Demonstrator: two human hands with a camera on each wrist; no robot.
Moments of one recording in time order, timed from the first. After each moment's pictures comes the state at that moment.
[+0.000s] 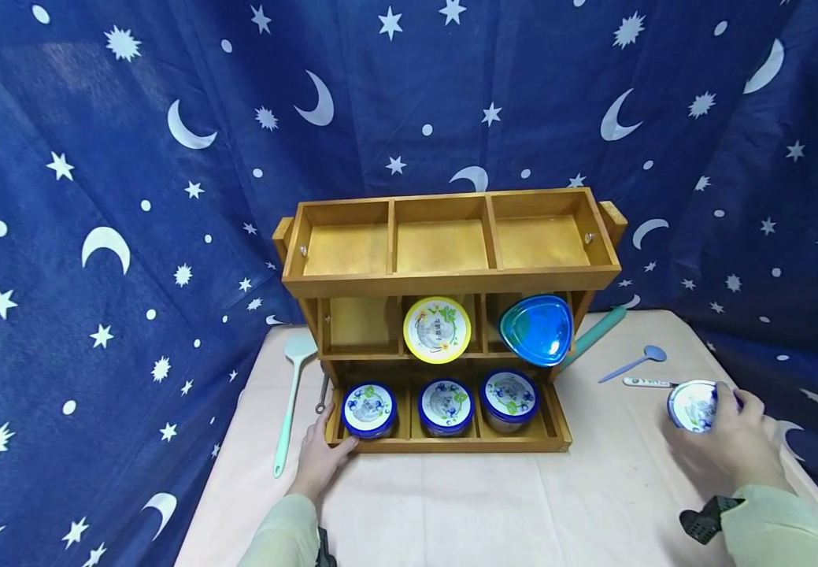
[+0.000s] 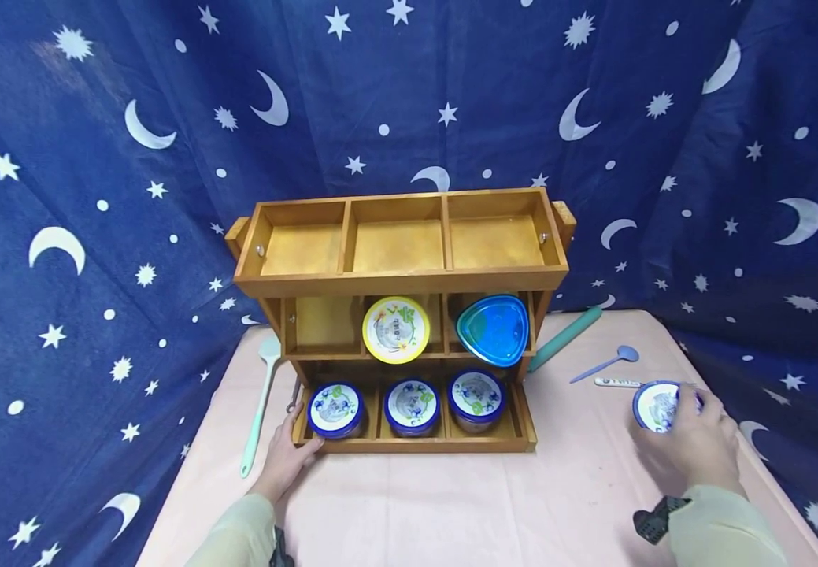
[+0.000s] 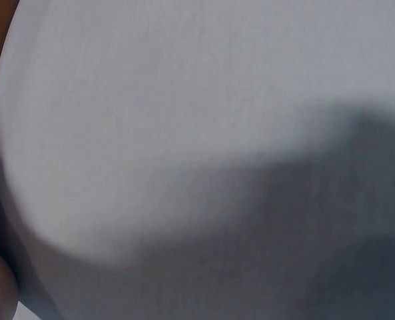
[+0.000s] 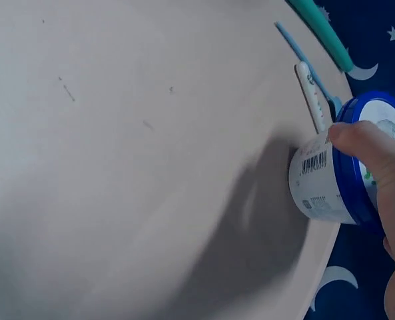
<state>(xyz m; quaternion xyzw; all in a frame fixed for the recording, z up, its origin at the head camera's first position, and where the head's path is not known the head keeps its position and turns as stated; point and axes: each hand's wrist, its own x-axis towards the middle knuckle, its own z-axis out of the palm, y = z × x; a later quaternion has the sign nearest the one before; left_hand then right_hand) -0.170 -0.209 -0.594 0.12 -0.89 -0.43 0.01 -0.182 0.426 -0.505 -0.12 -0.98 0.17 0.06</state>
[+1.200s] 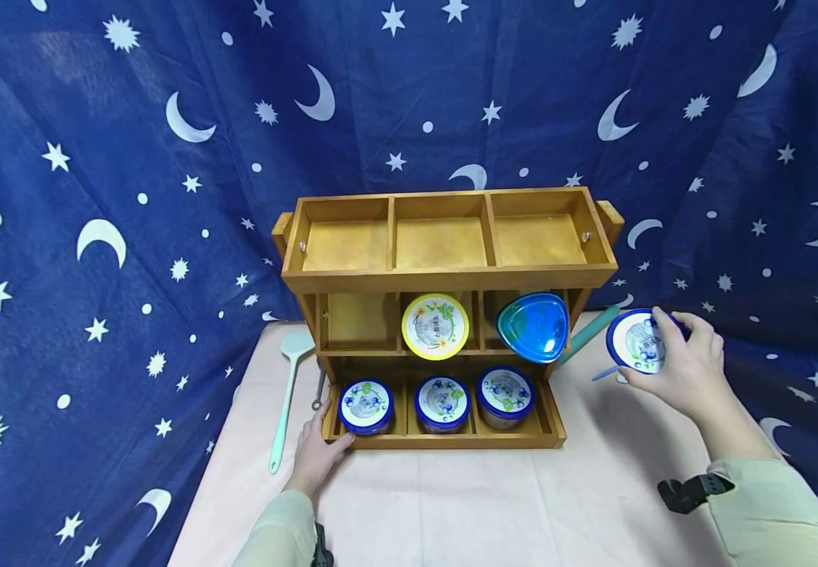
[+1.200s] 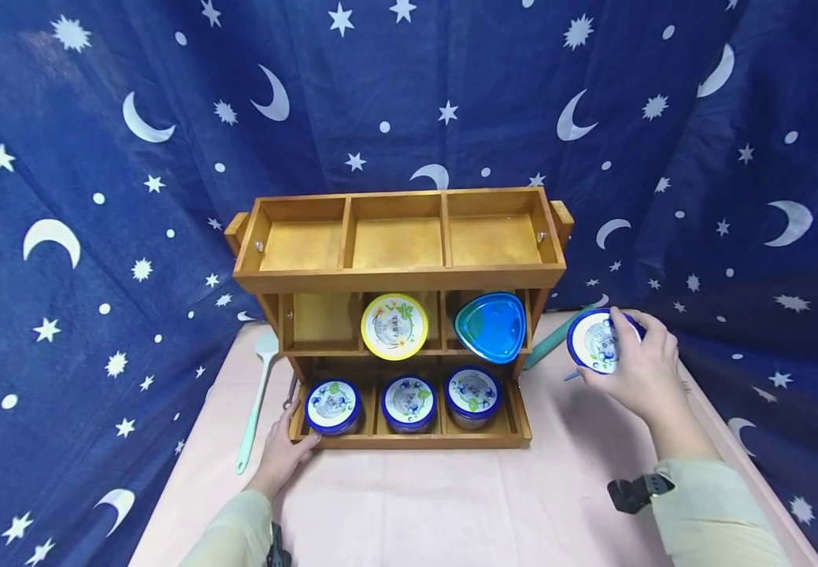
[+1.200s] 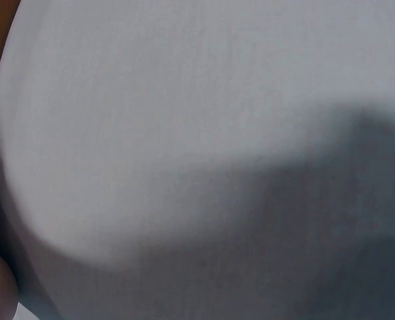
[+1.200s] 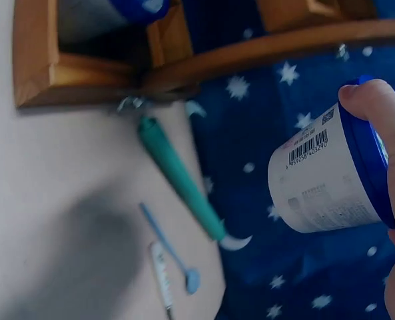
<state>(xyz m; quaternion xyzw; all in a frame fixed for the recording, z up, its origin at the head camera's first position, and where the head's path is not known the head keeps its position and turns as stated) -0.170 -0.208 -0.593 0.12 -0.89 -0.44 0.01 -0.209 0.338 -0.398 0.04 -0.96 0.18 0.20</state>
